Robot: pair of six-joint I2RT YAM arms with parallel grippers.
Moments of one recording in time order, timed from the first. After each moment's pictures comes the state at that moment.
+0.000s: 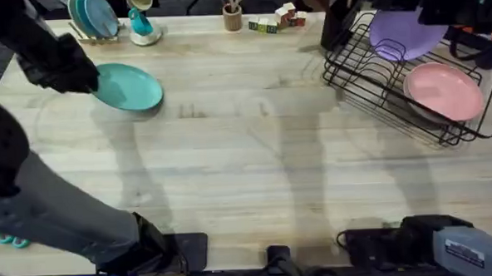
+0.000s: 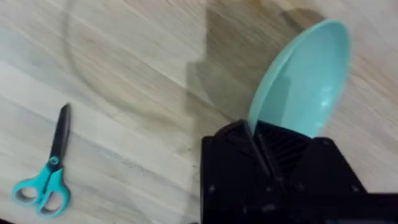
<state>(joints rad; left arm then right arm) 0.47 1.84 1.59 -1.10 0.01 -0.17 -0.01 1.17 1.12 -0.44 -0.06 0.08</state>
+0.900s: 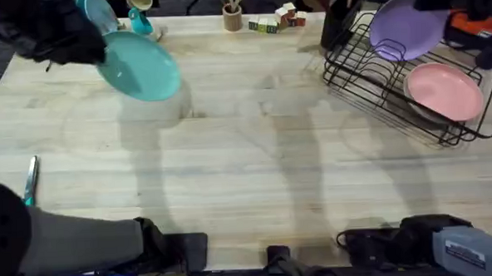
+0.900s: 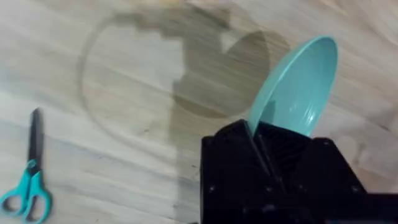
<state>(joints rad) 0.31 1.56 1.59 -1.19 0.07 -0.16 0.03 1.17 1.12 -0.32 -0.15 0.08</state>
